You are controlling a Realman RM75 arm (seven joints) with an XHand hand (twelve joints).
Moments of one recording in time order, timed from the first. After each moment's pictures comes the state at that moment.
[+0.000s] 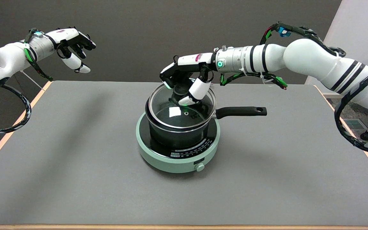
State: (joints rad) arm 1.12 -0.72 -2.59 1.40 1.63 -0.53 0.01
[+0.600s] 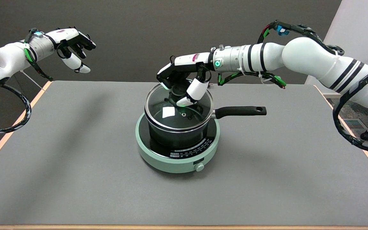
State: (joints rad) arm 1.13 -0.73 -2.60 1.41 1.63 -0.55 0.03
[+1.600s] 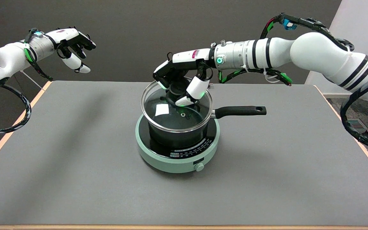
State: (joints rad) arm 1.15 -0.69 -2.59 1.51 1.63 -0.56 0.06
